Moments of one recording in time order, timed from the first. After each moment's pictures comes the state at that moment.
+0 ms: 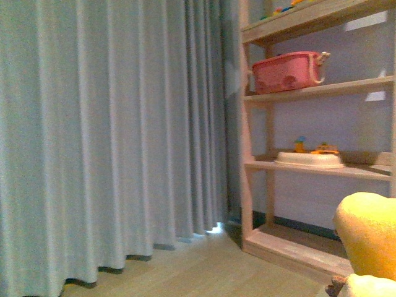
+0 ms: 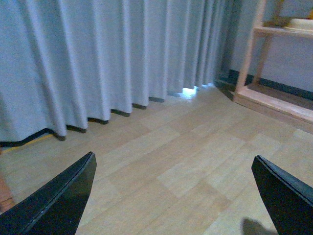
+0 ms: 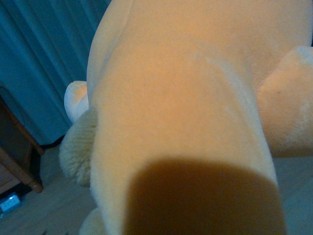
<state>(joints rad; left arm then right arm) 0.00 0.00 0.01 0.00 0.00 0.00 0.11 0.08 0.07 -0.02 0.01 0.32</state>
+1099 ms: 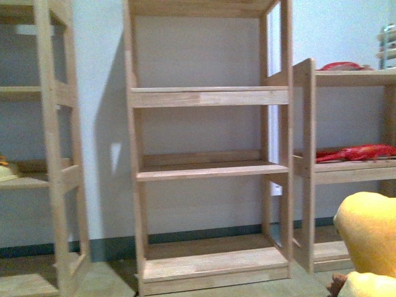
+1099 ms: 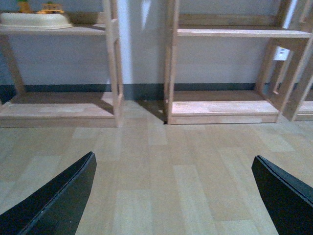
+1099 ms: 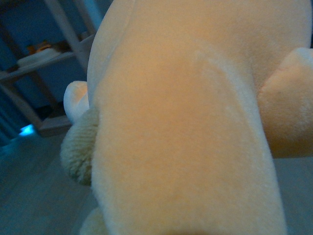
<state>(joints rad) 0.00 0.00 0.01 0.00 0.00 0.00 0.11 0.08 0.07 -0.02 0.01 0.32</state>
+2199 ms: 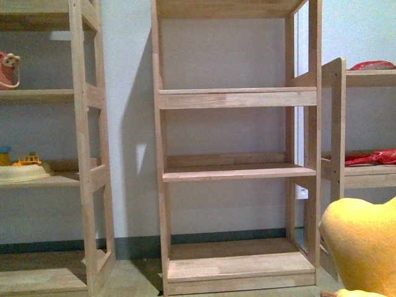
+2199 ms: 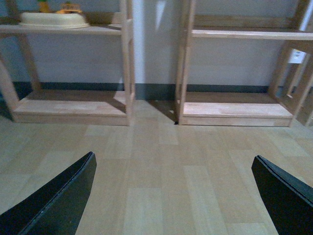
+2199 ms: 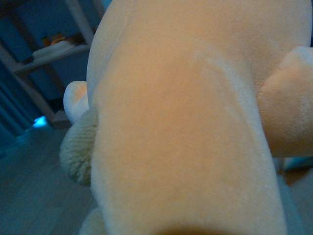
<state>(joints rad) 0.00 0.00 0.01 0.00 -0.01 0.00 0.11 0.09 0.07 -0.02 -0.01 0.32</state>
